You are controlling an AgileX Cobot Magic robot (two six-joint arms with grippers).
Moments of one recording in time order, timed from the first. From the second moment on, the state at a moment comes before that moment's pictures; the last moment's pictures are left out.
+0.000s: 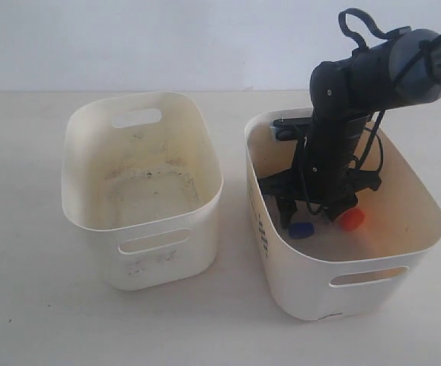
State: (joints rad) left arm -0.01 0.00 0.00 0.34 0.33 0.21; right arm 0.33 2.05 -1.30 0.04 0.81 0.26
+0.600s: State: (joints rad) left arm -0.01 0.00 0.00 0.34 0.33 0.21; right arm 0.33 2.05 -1.30 0.02 0.83 0.27
